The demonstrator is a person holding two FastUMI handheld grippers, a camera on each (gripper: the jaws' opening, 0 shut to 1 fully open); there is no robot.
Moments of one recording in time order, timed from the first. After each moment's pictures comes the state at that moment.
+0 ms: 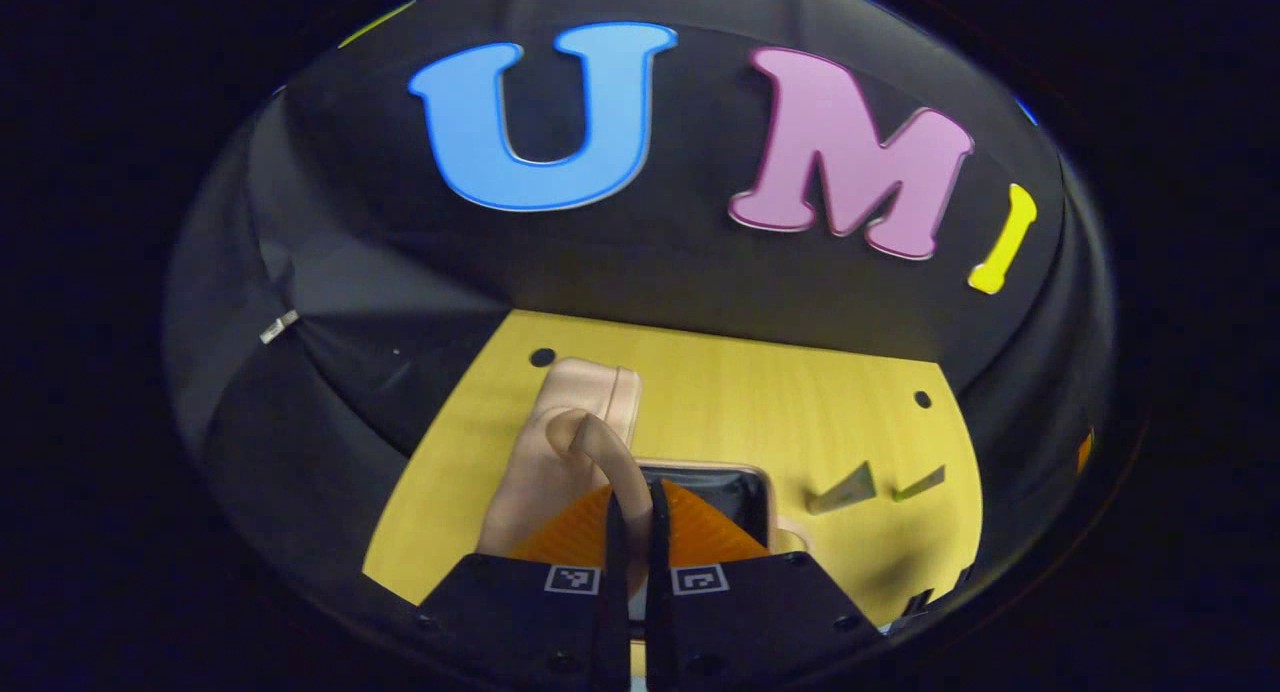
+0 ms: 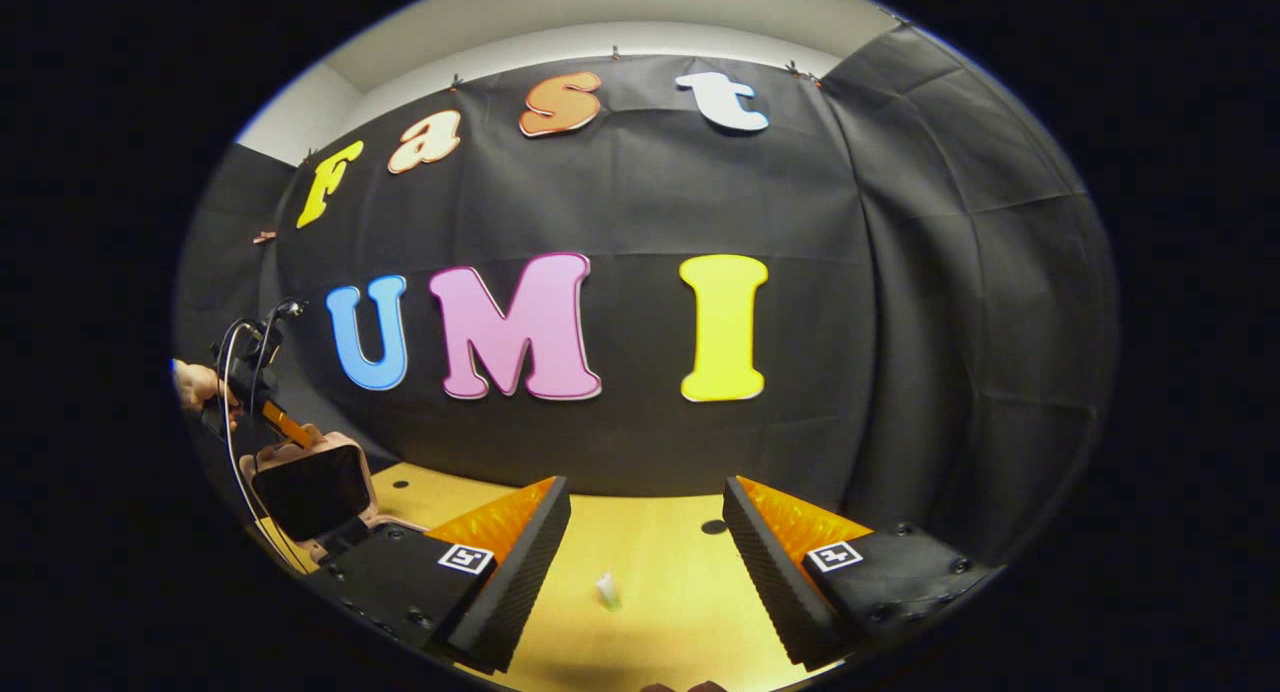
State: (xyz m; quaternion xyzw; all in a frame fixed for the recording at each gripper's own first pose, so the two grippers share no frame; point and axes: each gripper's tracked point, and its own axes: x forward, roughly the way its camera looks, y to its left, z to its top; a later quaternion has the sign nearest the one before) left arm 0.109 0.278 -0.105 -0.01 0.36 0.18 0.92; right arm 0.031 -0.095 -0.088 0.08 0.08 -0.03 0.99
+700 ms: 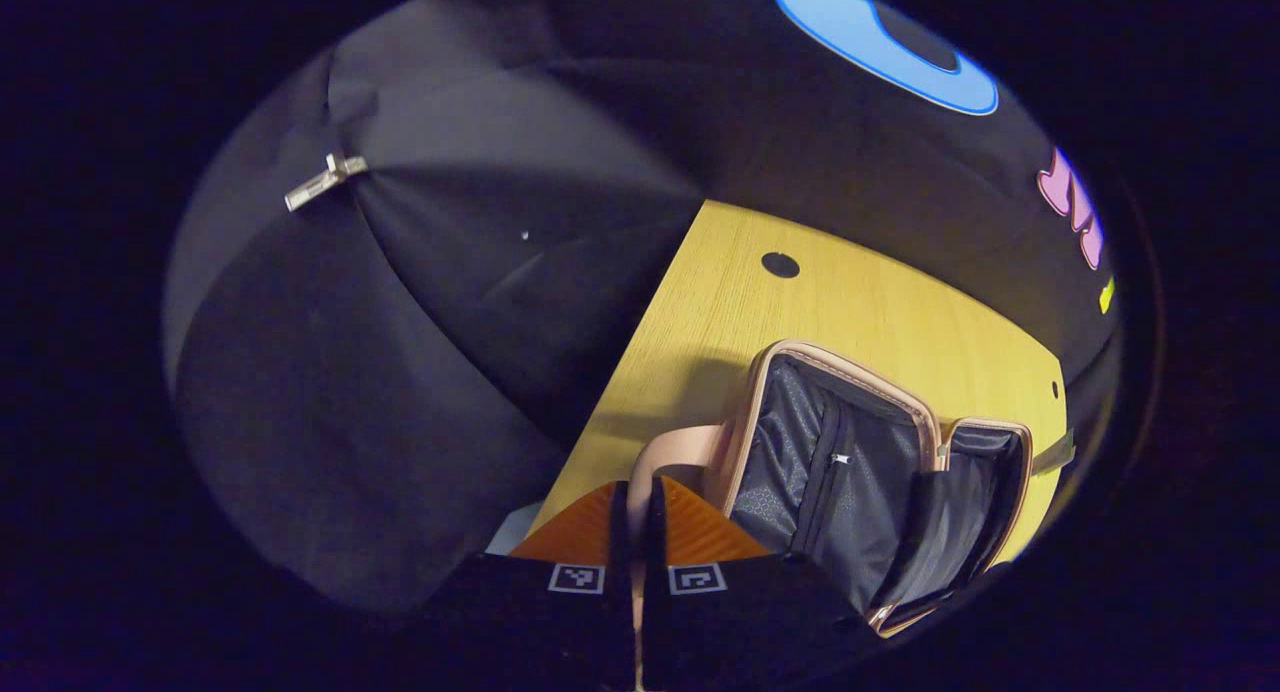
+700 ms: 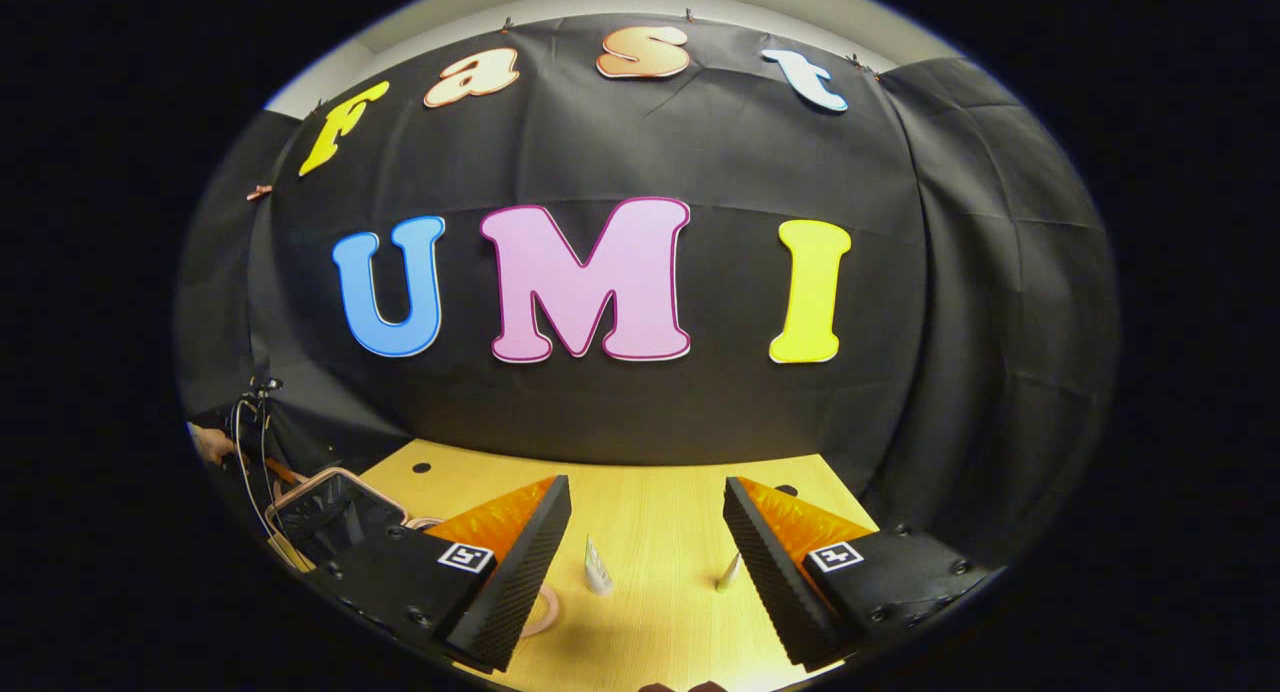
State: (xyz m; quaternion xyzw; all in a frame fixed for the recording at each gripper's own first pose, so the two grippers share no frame) left arm 0.062 0.572 -0.300 -0.09 0.47 0.23 0.85; right arm 0.069 0.066 -0.117 0.06 0.16 -0.07 0.98
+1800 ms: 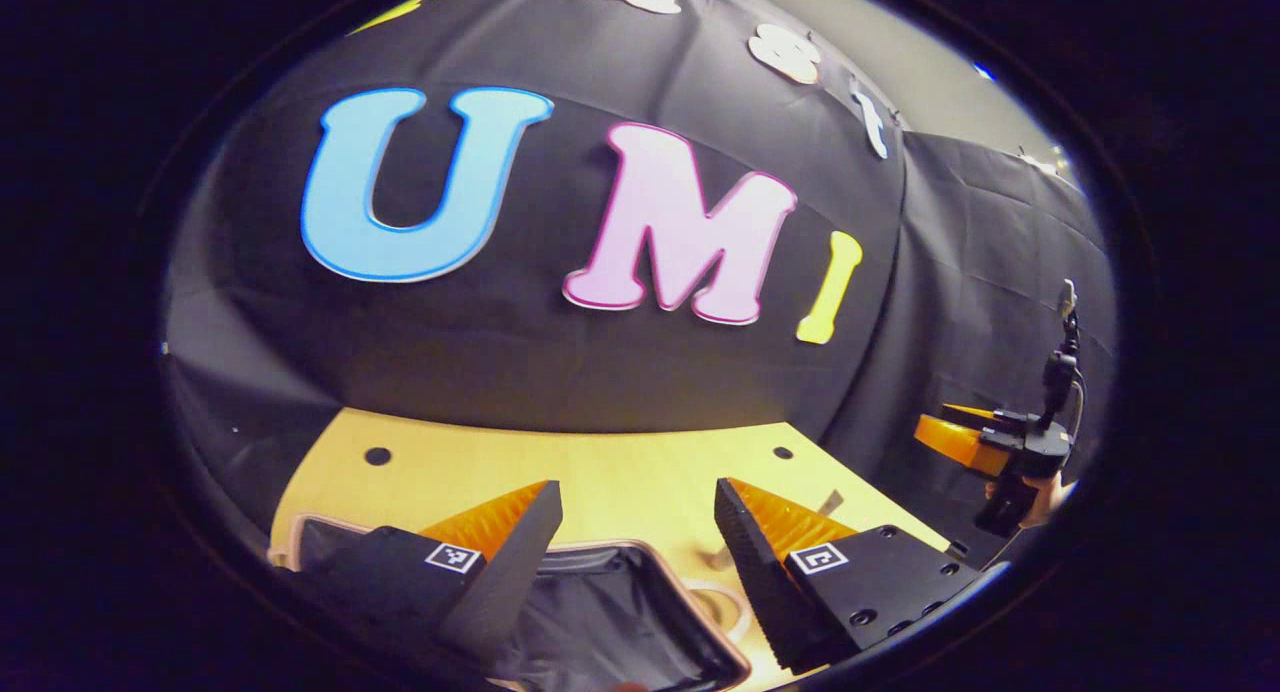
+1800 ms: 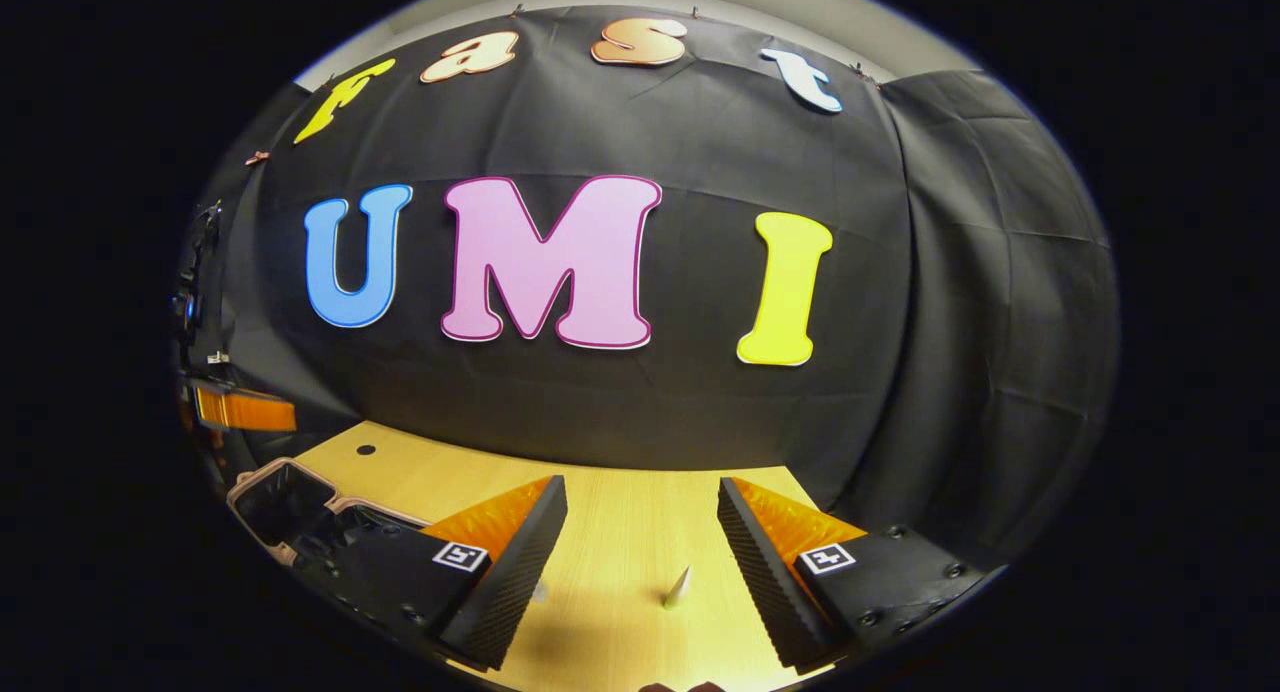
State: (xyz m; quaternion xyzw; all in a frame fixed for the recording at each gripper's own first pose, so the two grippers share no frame) left arm 0.168 0.093 -0.127 -0.05 0.18 -0.15 0.97; right arm 0.097 0.007 -0.164 0.01 0.14 -0.08 0.99
